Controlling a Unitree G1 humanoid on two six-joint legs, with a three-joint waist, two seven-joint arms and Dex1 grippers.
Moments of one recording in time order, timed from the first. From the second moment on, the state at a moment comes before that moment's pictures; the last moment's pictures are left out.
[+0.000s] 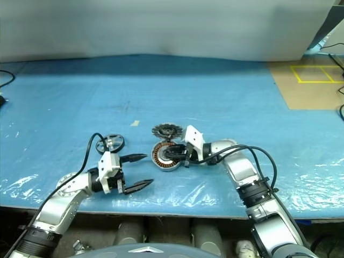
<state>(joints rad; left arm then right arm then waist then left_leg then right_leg) 0.04 0.50 -0.12 -0.12 -0.35 -0.01 -1.03 -0.42 -0.40 0.30 0.11 0.19 0.26 1.10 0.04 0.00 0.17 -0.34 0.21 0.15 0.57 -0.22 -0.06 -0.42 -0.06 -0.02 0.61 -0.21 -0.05</state>
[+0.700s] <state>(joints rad) 0.05 0.50 -0.12 -0.11 -0.35 -0.01 -1.01 -0.43 -0.39 0.31 0.11 0.18 0.26 1.11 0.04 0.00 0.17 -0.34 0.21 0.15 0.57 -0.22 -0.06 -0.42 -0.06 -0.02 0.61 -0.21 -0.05</state>
